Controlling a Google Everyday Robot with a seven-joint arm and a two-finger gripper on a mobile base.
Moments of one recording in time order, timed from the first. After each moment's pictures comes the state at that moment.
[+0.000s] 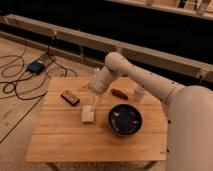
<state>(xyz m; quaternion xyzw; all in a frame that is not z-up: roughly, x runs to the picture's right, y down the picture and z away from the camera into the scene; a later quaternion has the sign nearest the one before) -0.102 0.067 0.750 -0.34 -0.46 -0.15 0.81</state>
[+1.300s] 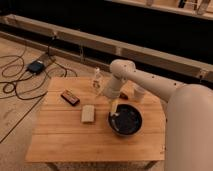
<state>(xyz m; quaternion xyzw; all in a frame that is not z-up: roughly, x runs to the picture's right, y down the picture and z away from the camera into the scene) 0.001 0.110 0.828 -0.35 -0.32 -0.26 0.84</state>
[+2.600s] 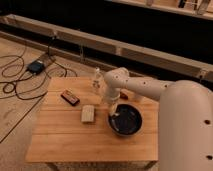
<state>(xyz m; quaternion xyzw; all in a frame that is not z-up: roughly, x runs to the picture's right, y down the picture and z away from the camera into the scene) 0.013 0.135 0.880 -0.33 -0.21 -0.25 0.88</state>
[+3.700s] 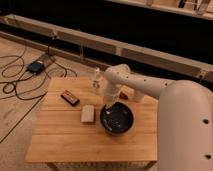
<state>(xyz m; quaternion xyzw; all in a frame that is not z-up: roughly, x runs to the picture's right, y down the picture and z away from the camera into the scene) 0.006 0.104 0.876 -0.33 -0.22 -0.26 0.88</state>
